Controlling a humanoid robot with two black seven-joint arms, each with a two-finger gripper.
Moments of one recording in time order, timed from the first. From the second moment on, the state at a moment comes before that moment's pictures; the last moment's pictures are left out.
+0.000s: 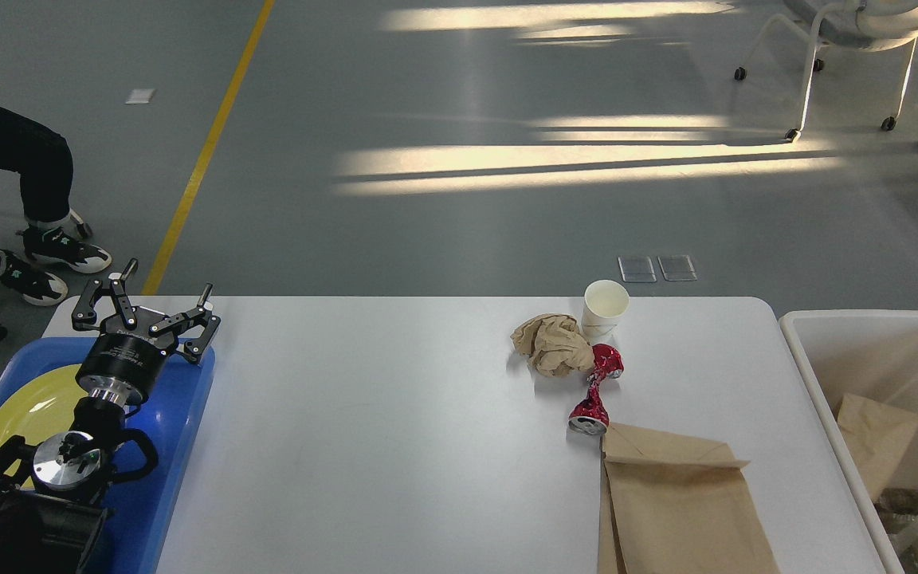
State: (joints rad) left arm -0.44 0.23 -1.29 -0.53 -0.19 -0.65 0.03; right arm 1.18 -0.74 -0.81 0.64 -0.08 0.01 -0.11
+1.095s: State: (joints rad) left arm -0.44 0.23 -1.29 -0.53 -0.19 -0.65 0.03; right arm 2.01 -0.35 -1.11 1.23 0.04 0.70 -0.11
